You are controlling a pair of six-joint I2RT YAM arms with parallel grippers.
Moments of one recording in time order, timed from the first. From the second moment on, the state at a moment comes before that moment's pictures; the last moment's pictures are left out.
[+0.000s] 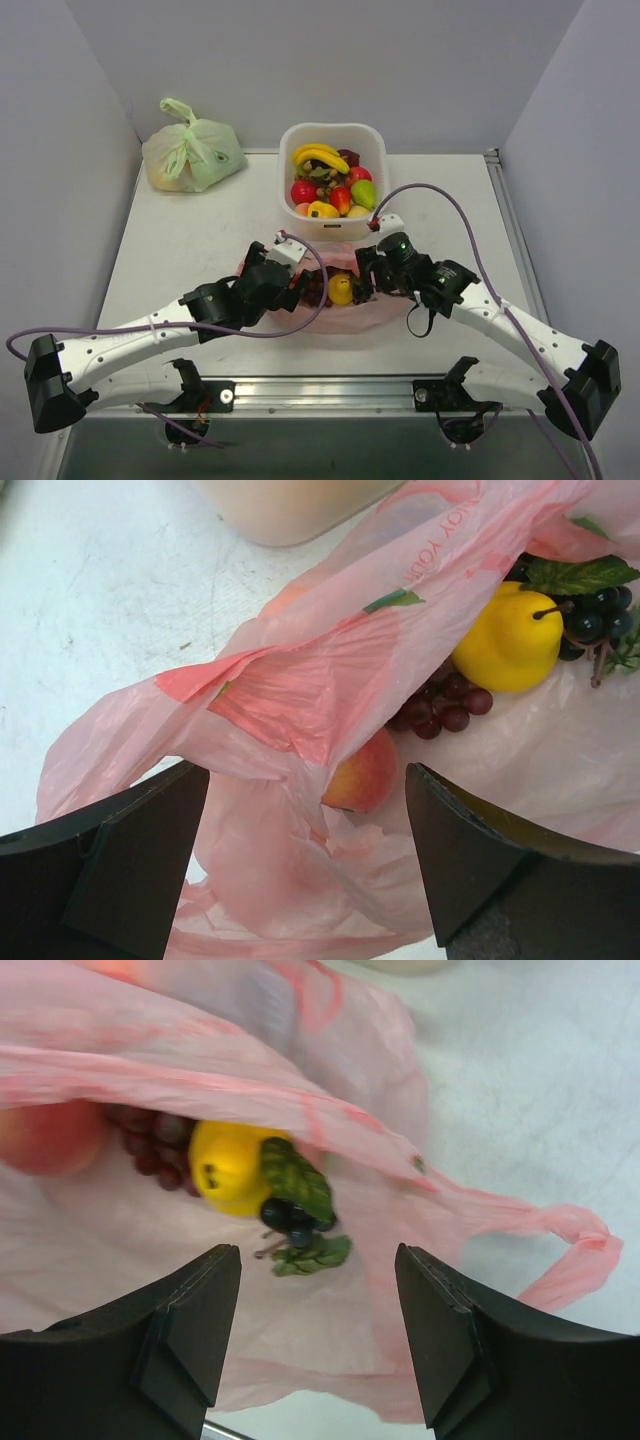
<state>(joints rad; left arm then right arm) -1.08 1.05 0.85 -0.46 -0.60 -0.21 0.76 1.10 0.85 -0.56 0.25 0.31</state>
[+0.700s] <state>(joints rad) -1.01 1.01 0.79 -0.39 -0.52 -0.26 1.05 1.28 0.81 -0.64 0.03 0.44</state>
